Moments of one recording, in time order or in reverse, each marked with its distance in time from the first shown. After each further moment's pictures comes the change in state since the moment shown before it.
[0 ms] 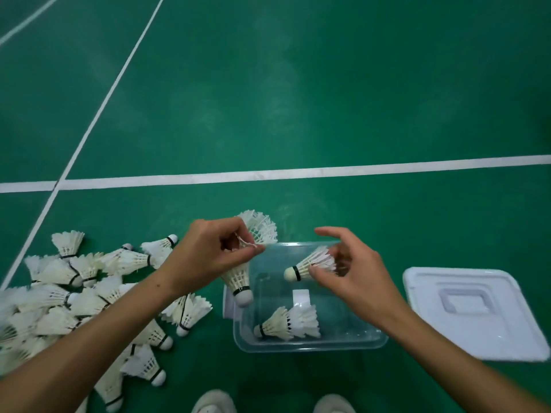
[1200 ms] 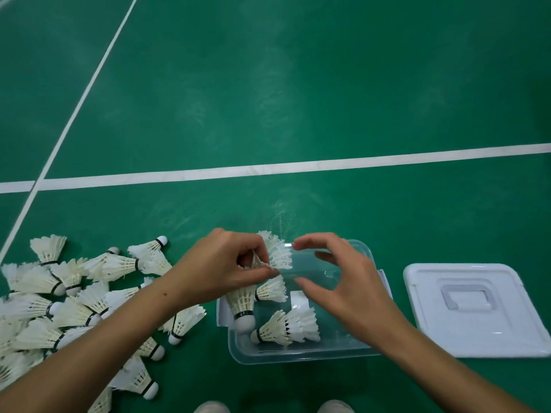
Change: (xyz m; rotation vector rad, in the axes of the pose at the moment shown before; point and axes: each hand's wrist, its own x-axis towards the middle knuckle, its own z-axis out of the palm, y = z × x) left_hand 0.013 0.001 0.020 0.065 -0.259 -0.005; right_hand -0.005 -0.015 0.012 -0.075 -0.057 -0.148
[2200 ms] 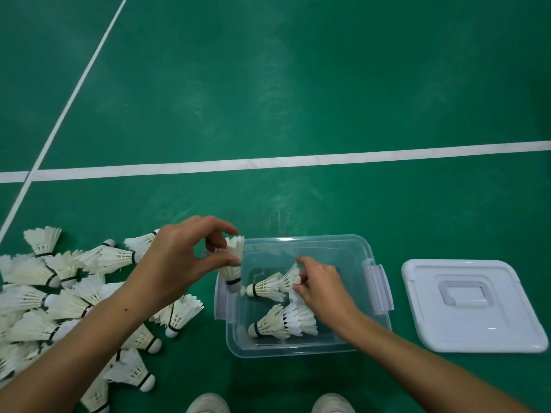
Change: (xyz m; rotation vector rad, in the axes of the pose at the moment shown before) left_hand -0.033 -0.024 -0.016 0.064 0.273 0.027; right_hand 0.016 0.095 0.073 -0.319 -0.141 0.215
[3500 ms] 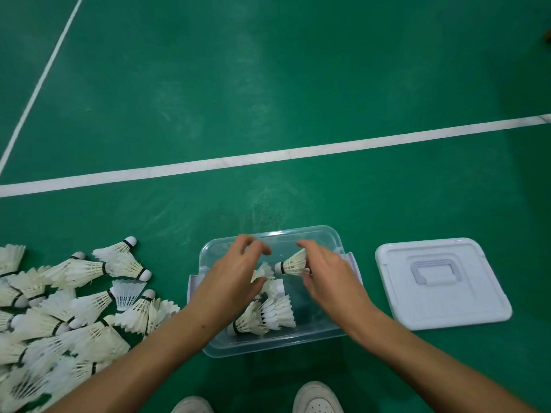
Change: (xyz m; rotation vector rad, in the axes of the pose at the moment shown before) left_hand 0.010 0.032 0.123 0.146 -0.253 -0.128; right_hand -0.033 0.020 -0.048 -0.171 0.175 -0.104
